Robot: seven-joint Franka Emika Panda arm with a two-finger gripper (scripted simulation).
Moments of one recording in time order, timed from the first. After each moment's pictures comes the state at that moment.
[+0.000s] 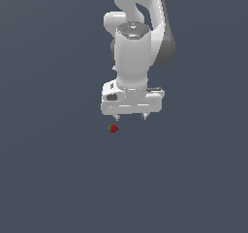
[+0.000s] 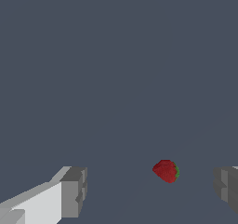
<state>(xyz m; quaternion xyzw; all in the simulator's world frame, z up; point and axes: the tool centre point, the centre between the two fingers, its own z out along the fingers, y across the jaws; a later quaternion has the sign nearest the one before) 0.036 0.026 0.220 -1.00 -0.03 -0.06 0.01</state>
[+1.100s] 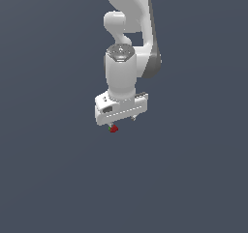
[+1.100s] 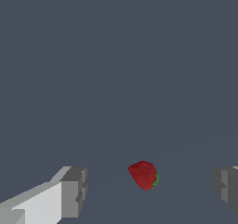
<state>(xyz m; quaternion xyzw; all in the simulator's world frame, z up) 0.020 -0.007 0.169 -0.98 -0.18 -0.04 -0.01</state>
